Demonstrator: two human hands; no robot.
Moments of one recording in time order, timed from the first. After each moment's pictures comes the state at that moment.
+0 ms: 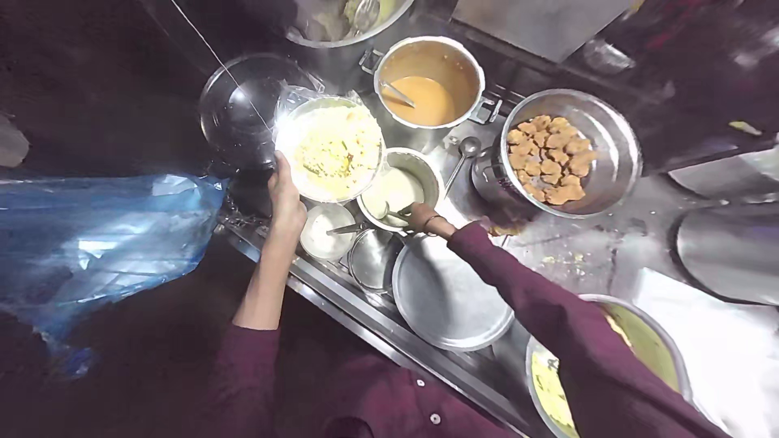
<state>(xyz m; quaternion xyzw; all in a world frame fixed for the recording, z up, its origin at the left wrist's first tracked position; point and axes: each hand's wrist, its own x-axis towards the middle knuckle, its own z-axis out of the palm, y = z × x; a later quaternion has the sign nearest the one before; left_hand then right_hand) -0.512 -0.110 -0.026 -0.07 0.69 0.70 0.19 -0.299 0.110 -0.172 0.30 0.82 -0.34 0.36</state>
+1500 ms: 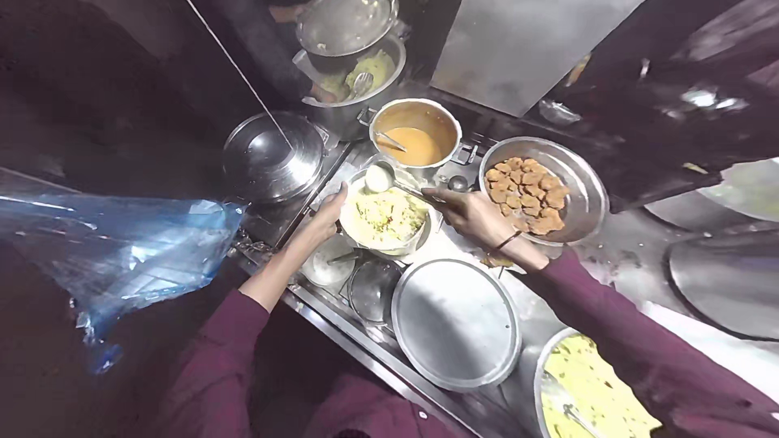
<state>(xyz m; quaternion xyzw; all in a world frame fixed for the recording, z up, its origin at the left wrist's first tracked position) -0.493 -0.064 -0.044 0.06 0.68 0.57 0.46 -0.246 0.152 0.038 0.19 0.94 -0.27 -0.03</state>
